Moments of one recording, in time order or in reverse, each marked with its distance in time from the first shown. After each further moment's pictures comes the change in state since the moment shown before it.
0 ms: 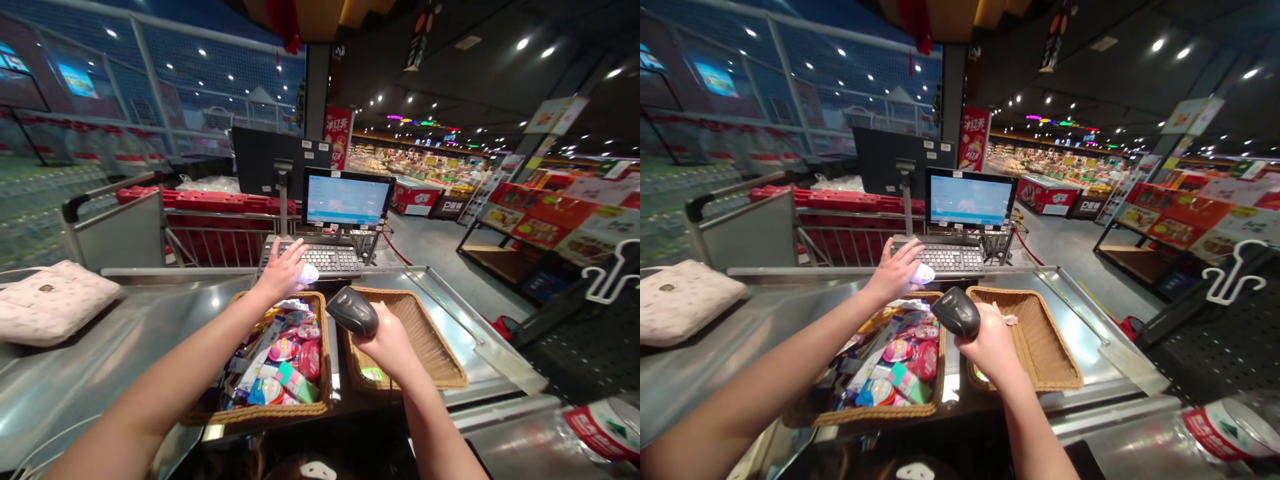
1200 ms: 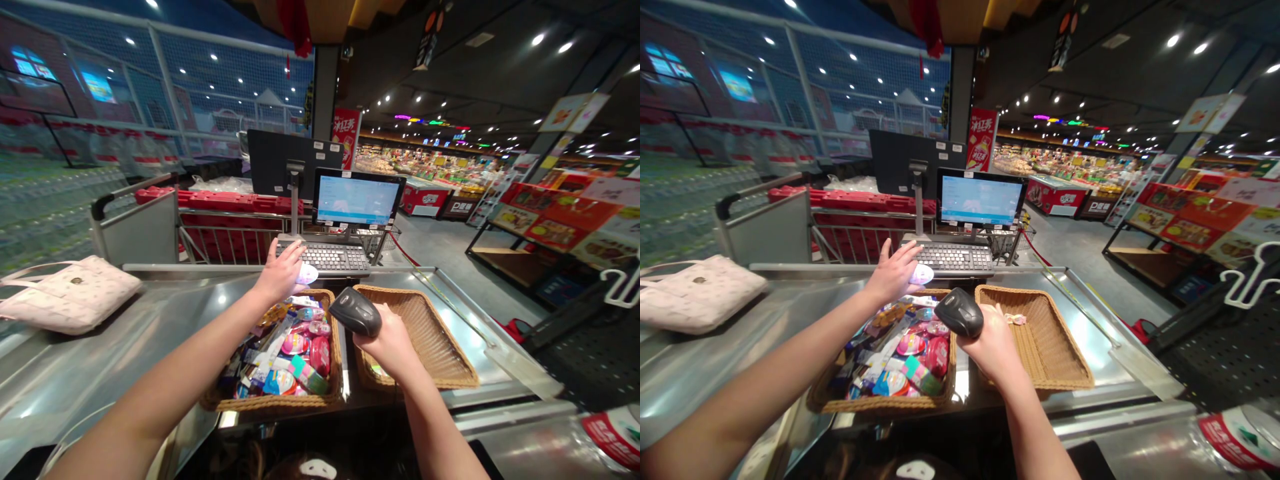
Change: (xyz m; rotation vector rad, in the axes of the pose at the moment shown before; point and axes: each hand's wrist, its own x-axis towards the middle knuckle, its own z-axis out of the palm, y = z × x) left_hand -0.027 -0.012 -0.017 -0.017 -0.024 -0.049; right_hand -0.004 -0.007 0.021 -0.052 -0.014 -0.005
